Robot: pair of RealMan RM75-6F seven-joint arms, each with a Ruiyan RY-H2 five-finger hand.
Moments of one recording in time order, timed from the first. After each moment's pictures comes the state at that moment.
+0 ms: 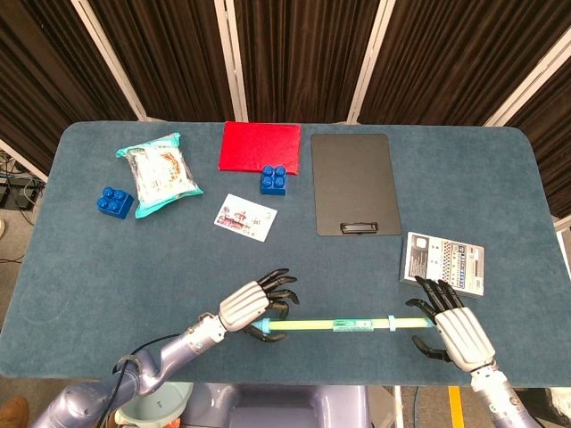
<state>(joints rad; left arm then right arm) -0.73 -2.18 0.12 -0.51 1.83 1.44 -0.77 0.18 -1.23 -0.08 -1.59 -1.68 1.35 0.06</state>
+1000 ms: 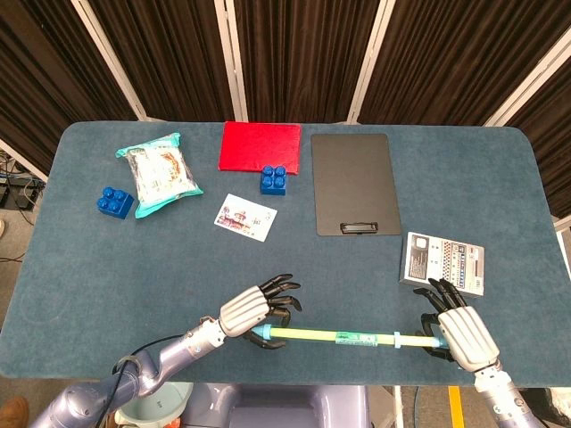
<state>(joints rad) -0.73 -2.16 0.15 -0.52 1.84 1.50 -0.76 0.18 -1.21 -0.08 -1.59 -1.69 1.38 0.05</state>
